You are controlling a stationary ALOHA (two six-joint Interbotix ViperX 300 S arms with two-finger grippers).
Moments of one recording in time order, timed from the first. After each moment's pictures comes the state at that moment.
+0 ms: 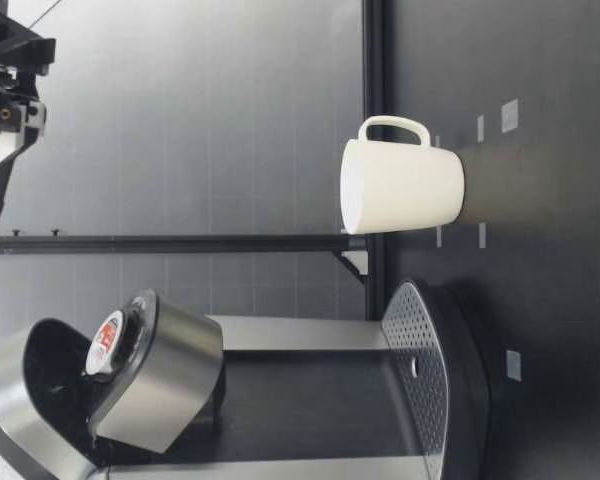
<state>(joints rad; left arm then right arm) 0.40 -0.75 0.83 1.69 0.80 -1.57 -0.18 -0.22 0.69 0.02 -0.63 -0.12</state>
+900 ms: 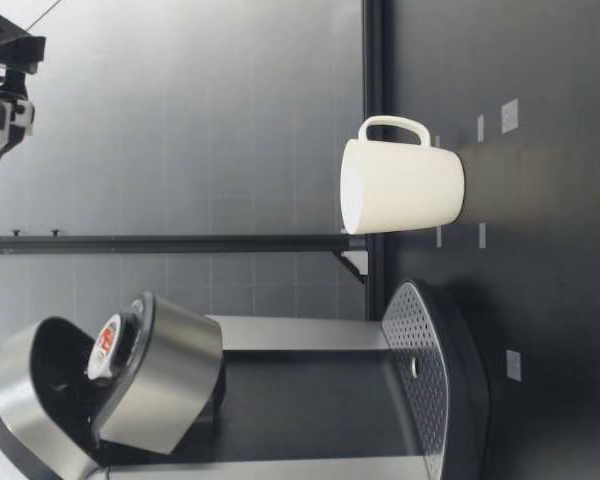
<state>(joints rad) 0.41 -0.69 0.81 1.69 0.68 -1.58 -0.17 -0.22 0.70 0.02 -0.66 -0.13</state>
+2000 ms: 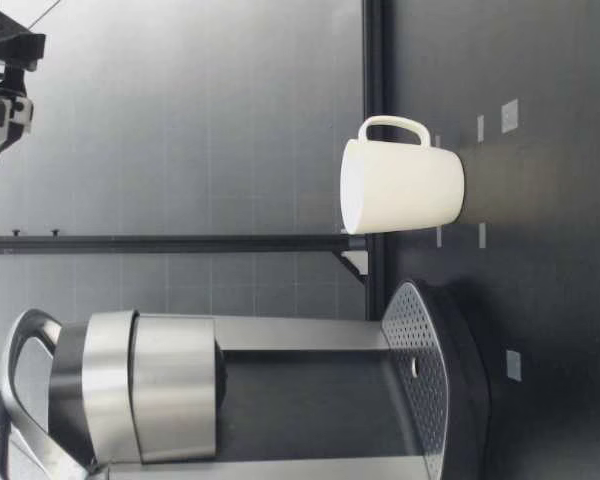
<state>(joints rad) 0.41 -0.58 0.72 1.67 0.13 -1.66 -0.17 -0.22 0.70 0.02 -0.67 -0.13</state>
